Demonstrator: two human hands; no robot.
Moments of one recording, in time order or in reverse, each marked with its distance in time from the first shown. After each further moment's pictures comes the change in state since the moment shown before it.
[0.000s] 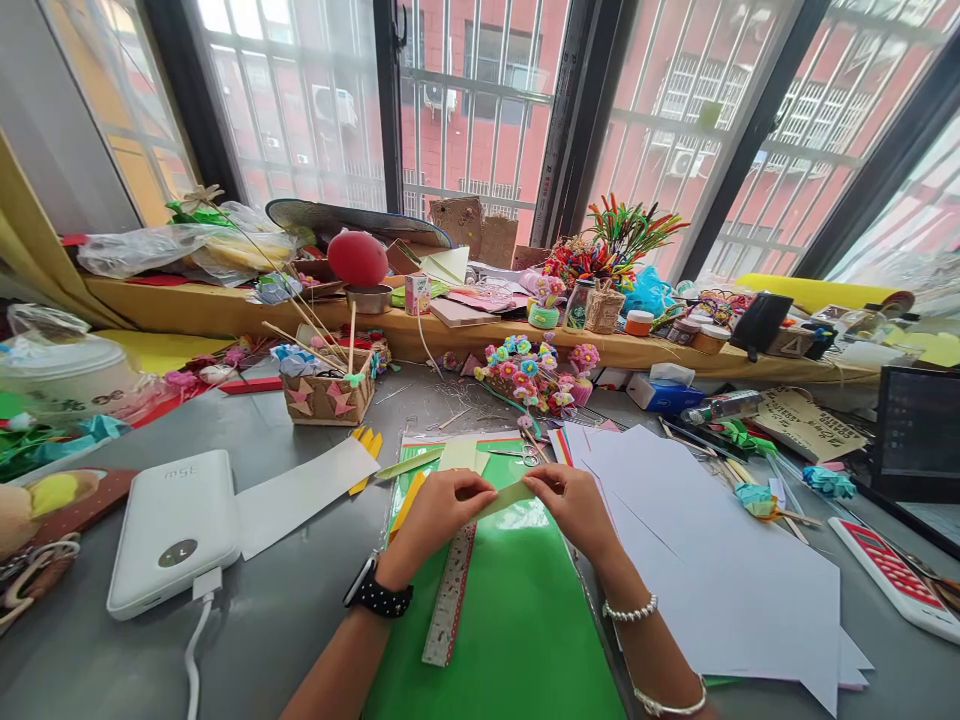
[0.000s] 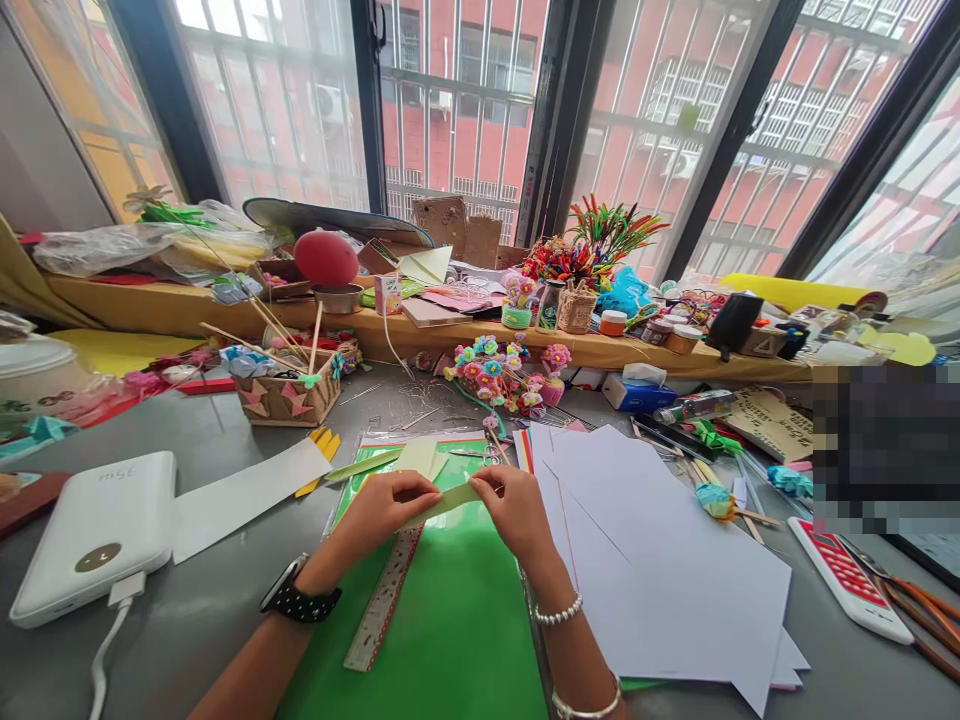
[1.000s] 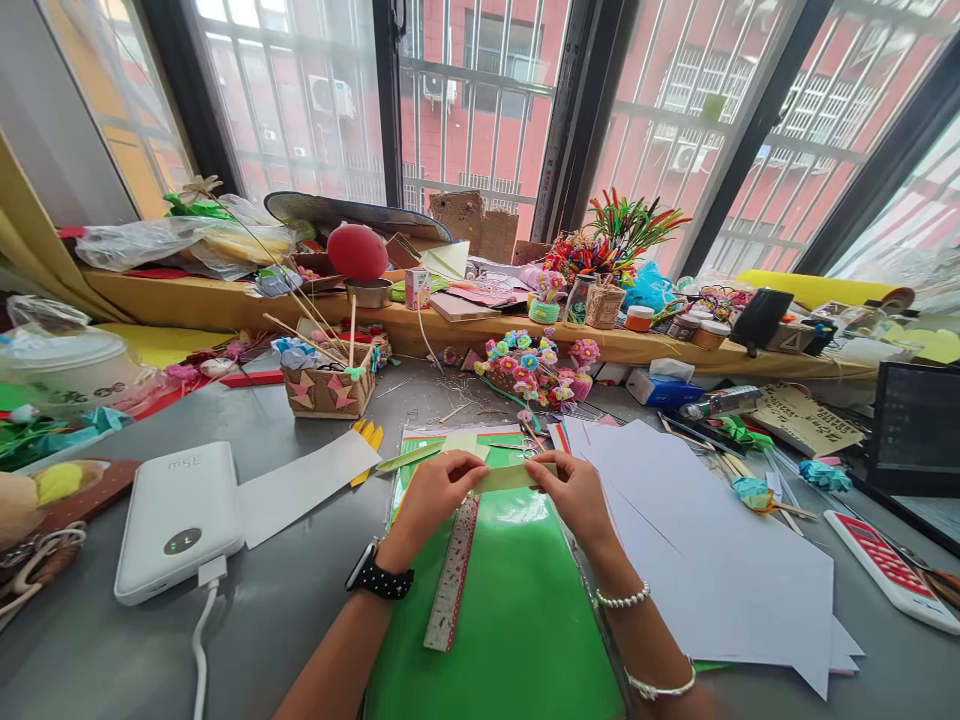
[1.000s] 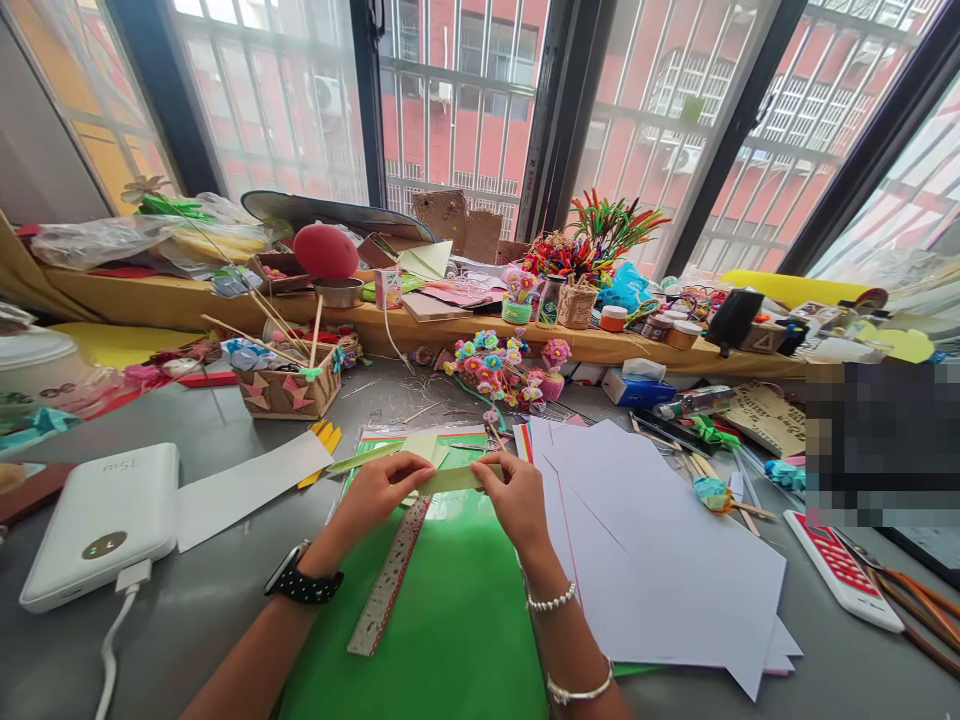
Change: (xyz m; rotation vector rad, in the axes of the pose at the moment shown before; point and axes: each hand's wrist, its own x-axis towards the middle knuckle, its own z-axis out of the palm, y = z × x) left_hand 0.002 0.000 -0.008 -0.050 0.114 -0.013; right_hand -0.001 0.000 0.005 0.265 0.116 0.175
